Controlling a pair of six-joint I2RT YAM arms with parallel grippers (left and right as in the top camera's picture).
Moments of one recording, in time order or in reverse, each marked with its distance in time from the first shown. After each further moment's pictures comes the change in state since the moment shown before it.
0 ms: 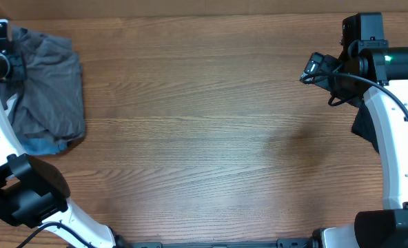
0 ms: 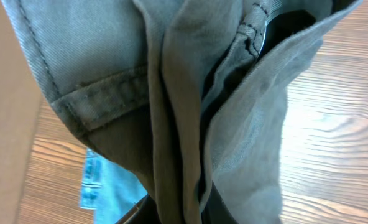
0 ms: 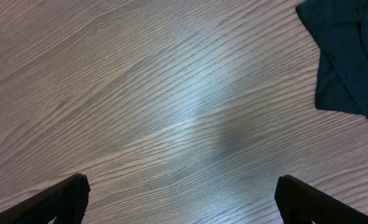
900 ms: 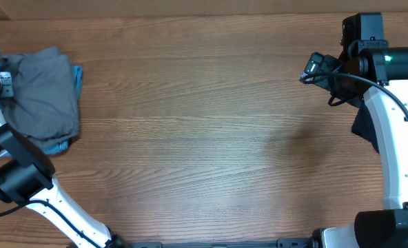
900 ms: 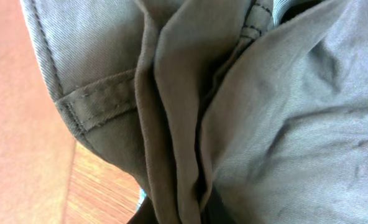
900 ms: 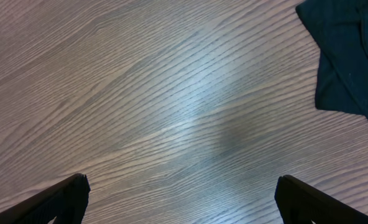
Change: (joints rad) left arm 0.111 0.285 0.000 0.238 -0.245 0.108; right arm 0.000 0.000 0.000 0.000 0.000 0.000
